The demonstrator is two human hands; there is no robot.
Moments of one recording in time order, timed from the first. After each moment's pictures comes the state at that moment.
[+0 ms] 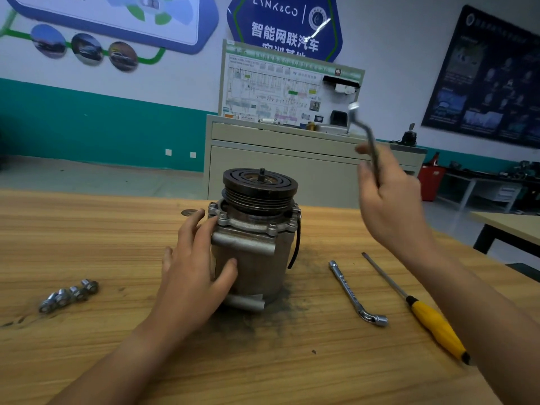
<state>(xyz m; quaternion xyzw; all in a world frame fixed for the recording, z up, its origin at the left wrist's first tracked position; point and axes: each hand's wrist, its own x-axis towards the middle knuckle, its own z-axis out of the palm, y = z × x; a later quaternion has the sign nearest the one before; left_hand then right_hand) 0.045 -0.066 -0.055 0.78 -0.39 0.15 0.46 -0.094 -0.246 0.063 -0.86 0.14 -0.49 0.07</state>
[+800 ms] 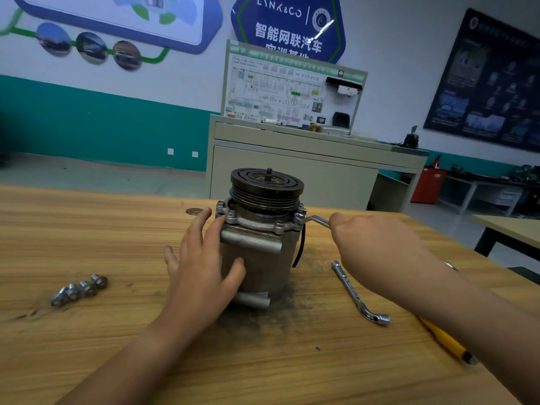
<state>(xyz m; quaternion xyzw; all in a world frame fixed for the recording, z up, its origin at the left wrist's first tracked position) 0.041 -0.068 -0.056 0.80 -0.36 0.18 0.44 -0.101 -0.203 0.054 -0.93 0.24 -0.05 -0.28</state>
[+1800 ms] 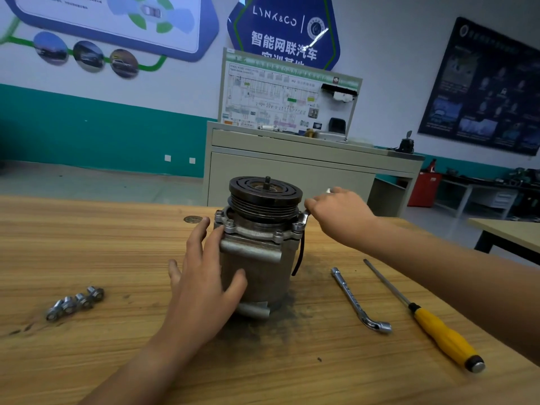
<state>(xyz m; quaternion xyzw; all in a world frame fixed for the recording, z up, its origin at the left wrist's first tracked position) 0.040 -0.070 -0.057 0.79 -0.37 0.14 0.47 -0.036 -0.261 0.054 -0.93 0.13 -0.15 -0.32</state>
